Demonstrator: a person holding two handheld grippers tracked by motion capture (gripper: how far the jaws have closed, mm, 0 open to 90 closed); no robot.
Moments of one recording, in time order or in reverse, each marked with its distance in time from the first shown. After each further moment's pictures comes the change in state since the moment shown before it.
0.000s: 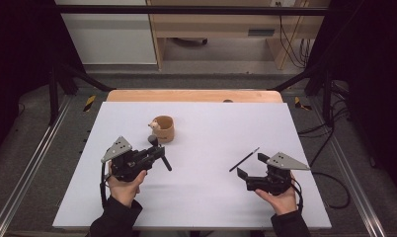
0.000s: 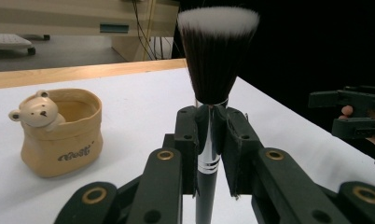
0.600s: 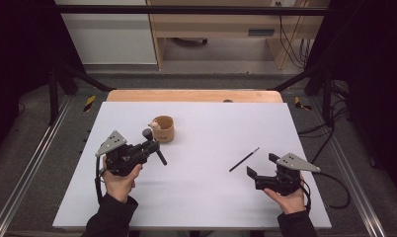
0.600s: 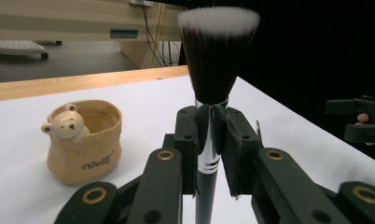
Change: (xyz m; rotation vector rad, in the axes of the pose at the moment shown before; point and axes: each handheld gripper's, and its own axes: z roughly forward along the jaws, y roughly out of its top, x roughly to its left) left arm 0.012 0.014 -0.004 -0.014 0.033 0.009; right arm -0.017 -0.007 -0.011 0.003 -0.076 0.027
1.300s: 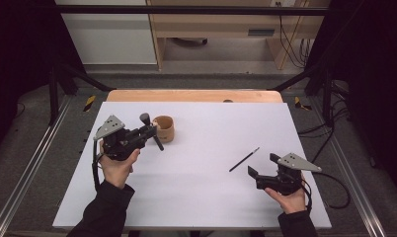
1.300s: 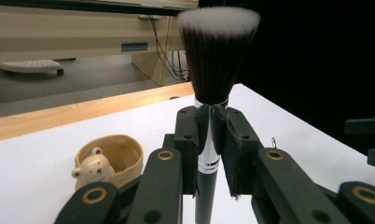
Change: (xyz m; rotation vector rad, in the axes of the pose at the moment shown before) left arm 0.008 0.037 0.010 -0.004 0.037 0.072; right arm -0.002 0.000 -0.001 0.004 -0.006 0.012
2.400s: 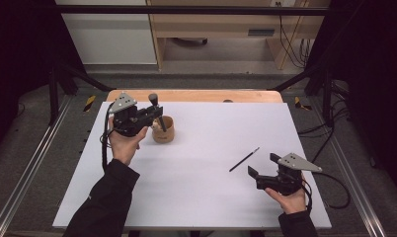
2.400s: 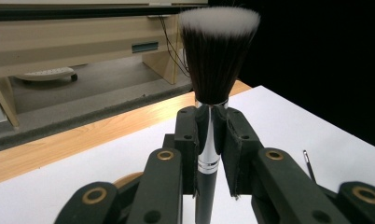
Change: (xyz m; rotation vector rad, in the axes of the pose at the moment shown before) left arm 0.022 0.032 0.045 0.030 0.044 0.047; right arm 0.001 0.002 -0.002 -0.006 -0.001 -0.008
